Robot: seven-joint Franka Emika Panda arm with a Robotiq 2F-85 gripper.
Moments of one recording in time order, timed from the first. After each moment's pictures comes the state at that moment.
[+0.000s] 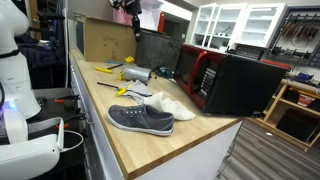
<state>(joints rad) -0.24 -0.43 0.22 -2.37 -0.09 2.18 0.38</state>
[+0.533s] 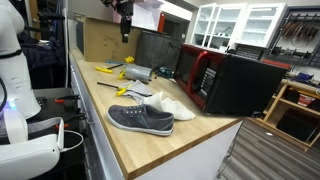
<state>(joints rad) -0.09 -0.46 0.12 -2.39 -0.12 1.95 0.23</state>
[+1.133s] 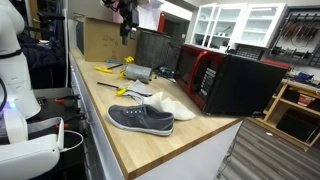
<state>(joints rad) -0.10 -0.45 0.04 -2.40 -0.42 1.87 0.12</state>
